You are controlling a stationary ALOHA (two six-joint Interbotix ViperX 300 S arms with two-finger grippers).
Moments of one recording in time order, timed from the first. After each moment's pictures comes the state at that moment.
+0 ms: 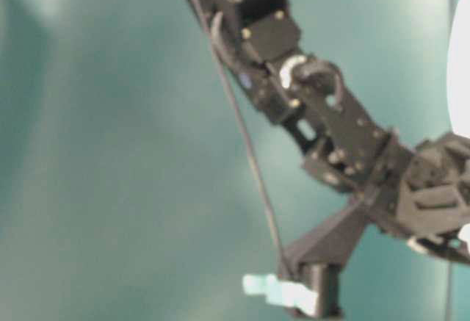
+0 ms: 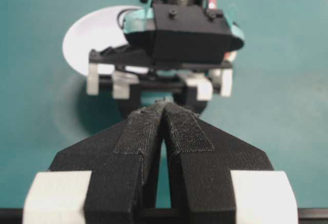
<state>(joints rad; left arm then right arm) 0.00 -0.99 1.16 0.02 0.02 0.02 0.00 0.43 0.15 -0.38 0.36 0.19</state>
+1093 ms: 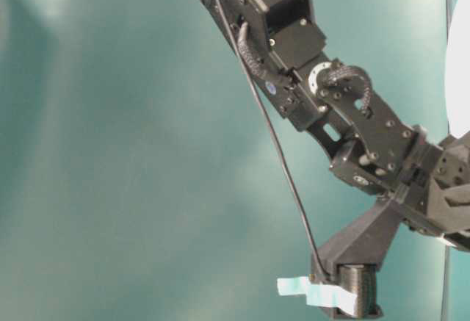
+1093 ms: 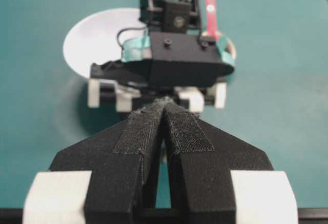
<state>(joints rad) 0.00 -1.00 1.16 0.02 0.02 0.02 0.00 0.47 0.15 -0.37 0.38 0.19</state>
